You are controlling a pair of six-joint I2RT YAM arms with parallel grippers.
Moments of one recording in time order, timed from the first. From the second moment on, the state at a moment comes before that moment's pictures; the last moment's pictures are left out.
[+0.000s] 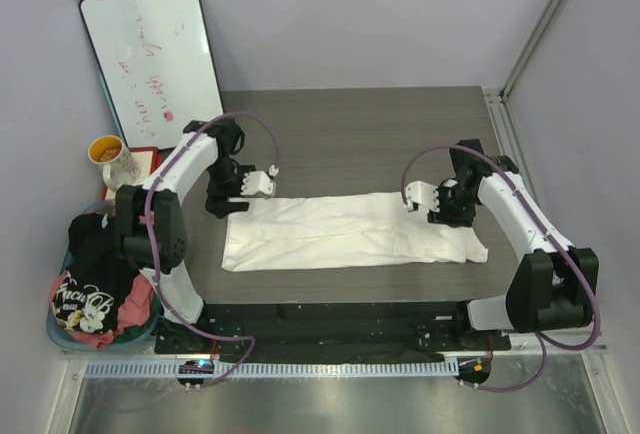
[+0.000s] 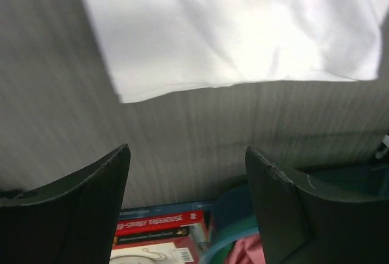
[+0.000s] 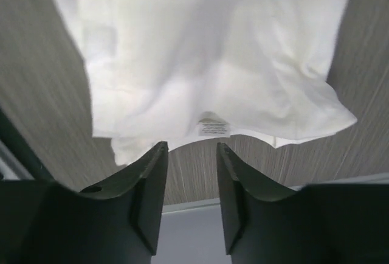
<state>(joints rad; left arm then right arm) -0.20 1.78 1.41 -1.27 0.11 1.46 0.08 1.35 1.06 -1.13 -0.16 -1.46</state>
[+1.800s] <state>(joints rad) -0.29 2.06 1.62 -1.33 0.30 1.41 -0.22 1.95 1.61 -0.97 -0.39 -0.54</state>
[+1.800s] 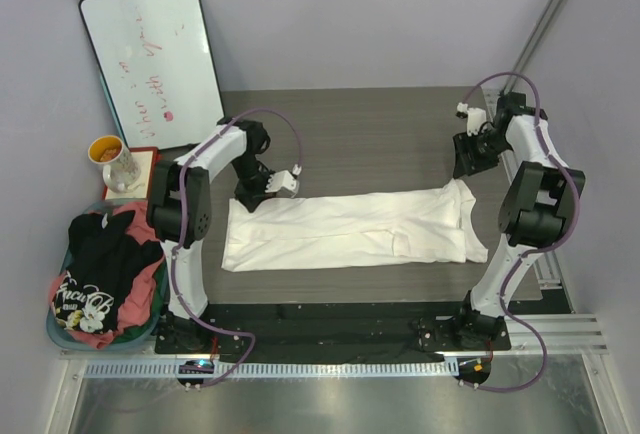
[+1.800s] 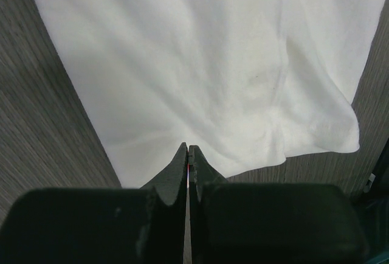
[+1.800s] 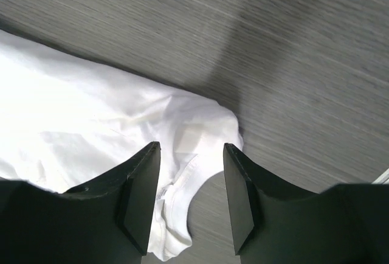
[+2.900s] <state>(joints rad) -0.34 2.05 1.49 -1.19 0.19 1.26 -0.24 2.03 1.61 -1.02 -0.50 -0.54</state>
